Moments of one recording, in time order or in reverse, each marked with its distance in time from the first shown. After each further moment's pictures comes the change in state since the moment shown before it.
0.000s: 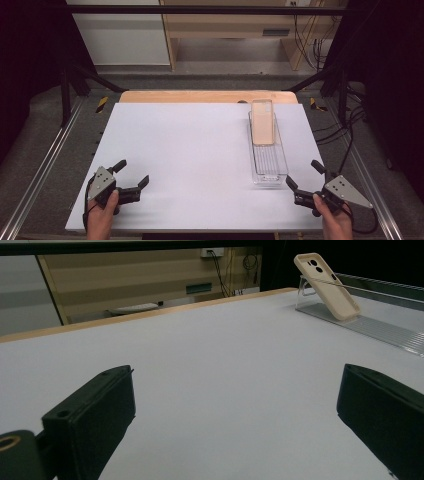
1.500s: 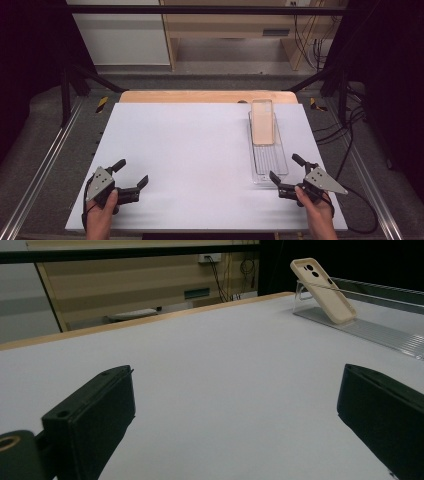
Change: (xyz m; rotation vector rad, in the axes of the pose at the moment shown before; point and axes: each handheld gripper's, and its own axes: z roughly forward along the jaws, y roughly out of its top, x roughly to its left) left arm 0.001 0.001 -0.002 -0.019 -0.008 0.012; right arm 0.009 -0.015 0.045 -0.002 0.104 -0.019
